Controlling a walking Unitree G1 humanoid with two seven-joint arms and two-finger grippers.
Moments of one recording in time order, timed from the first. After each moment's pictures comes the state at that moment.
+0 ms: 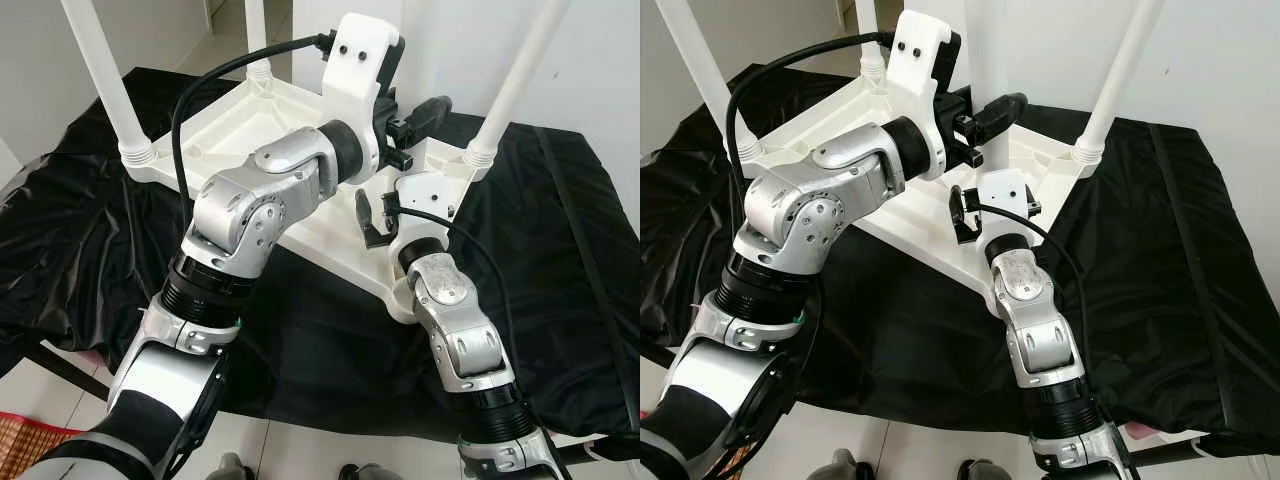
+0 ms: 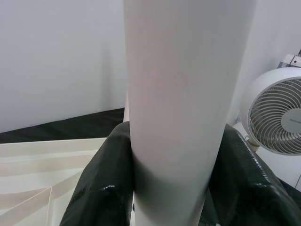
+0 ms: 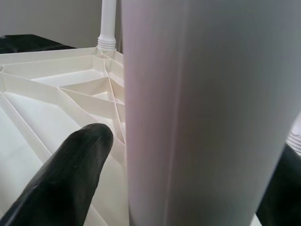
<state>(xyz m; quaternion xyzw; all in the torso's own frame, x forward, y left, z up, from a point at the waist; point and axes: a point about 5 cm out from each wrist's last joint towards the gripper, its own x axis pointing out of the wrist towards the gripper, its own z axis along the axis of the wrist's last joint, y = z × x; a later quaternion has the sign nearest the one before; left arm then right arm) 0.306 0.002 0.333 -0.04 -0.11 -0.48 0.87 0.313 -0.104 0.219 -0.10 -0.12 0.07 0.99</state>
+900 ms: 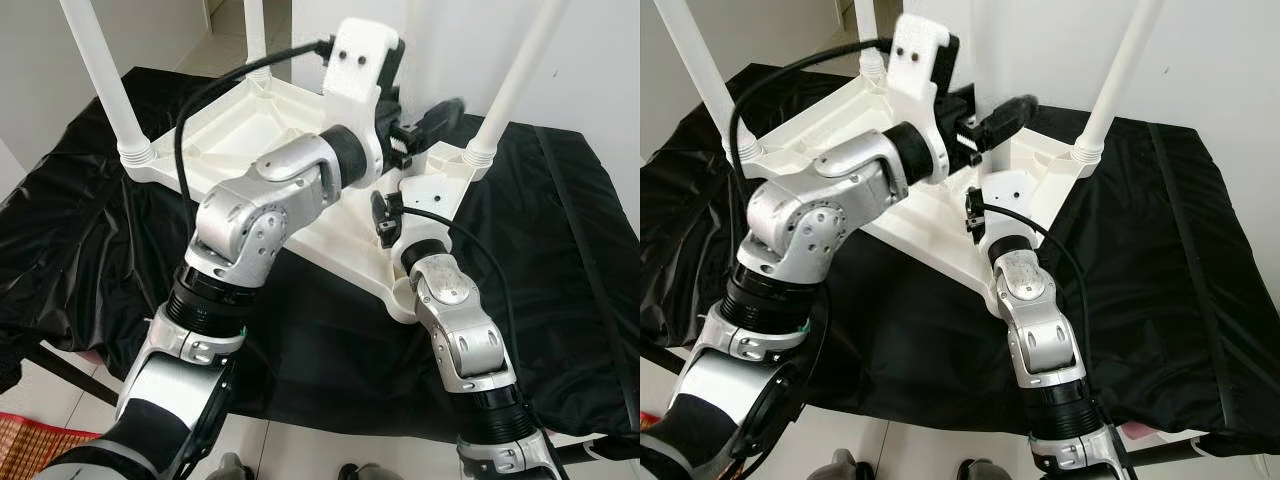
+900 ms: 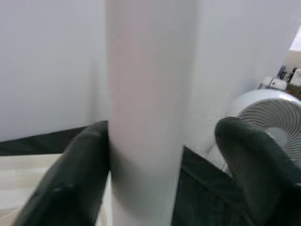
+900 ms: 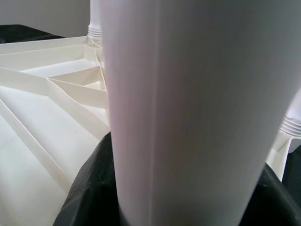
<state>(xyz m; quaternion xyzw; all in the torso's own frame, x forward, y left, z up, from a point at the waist) 0.292 0.001 0.341 -0.09 -0.14 -0.50 0.85 0.313 -0.111 0.217 -0.09 -0.10 0.05 0.99</state>
